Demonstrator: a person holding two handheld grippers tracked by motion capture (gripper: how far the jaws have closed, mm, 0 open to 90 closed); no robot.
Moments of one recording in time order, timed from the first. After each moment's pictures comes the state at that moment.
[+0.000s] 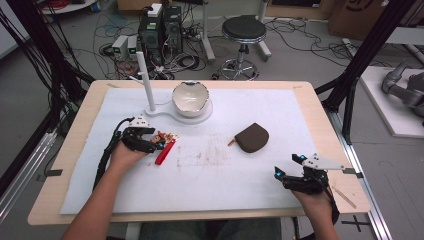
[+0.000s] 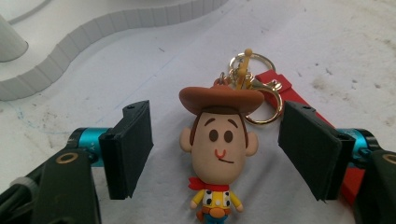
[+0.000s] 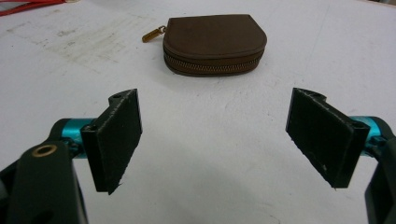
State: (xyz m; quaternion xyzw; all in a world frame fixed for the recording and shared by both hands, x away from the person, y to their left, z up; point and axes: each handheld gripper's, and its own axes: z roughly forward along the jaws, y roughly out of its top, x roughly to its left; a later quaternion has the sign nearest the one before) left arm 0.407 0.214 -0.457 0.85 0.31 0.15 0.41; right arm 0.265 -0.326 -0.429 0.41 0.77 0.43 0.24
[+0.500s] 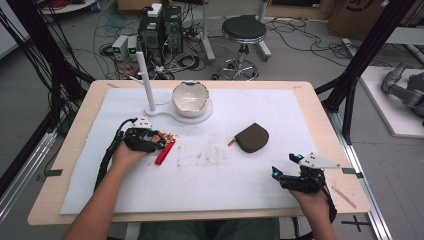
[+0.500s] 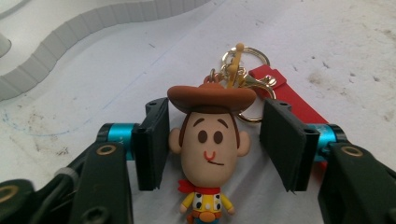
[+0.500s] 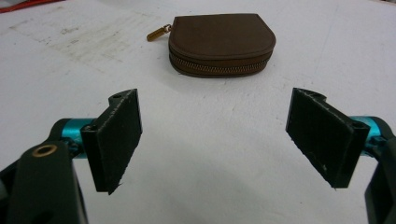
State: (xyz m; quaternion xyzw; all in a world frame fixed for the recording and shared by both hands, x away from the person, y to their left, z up) left arm 0.407 0.209 -0.458 0.85 0.31 0.14 0.40; right arm 0.268 -0.320 -0.430 0.41 0.77 0.43 0.24
